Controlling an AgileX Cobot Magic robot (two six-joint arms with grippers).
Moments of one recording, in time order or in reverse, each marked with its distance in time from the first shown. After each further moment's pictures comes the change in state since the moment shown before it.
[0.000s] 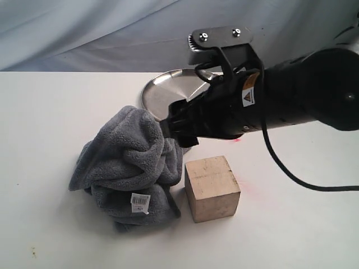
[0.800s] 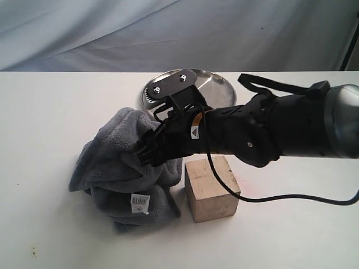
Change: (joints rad) left arm 0.000 0.000 0.000 0.000 0.000 0.000; right arm 0.030 0.309 0.000 -0.022 -0.427 -0.182
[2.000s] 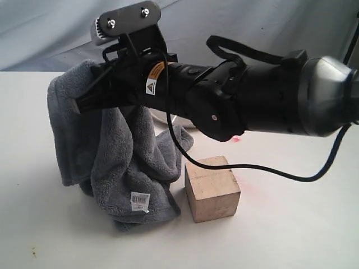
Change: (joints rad) left arm 0.000 0.000 0.000 0.000 0.000 0.000; right arm 0.076 0.042 -0.212 -0.002 -0.222 0.008
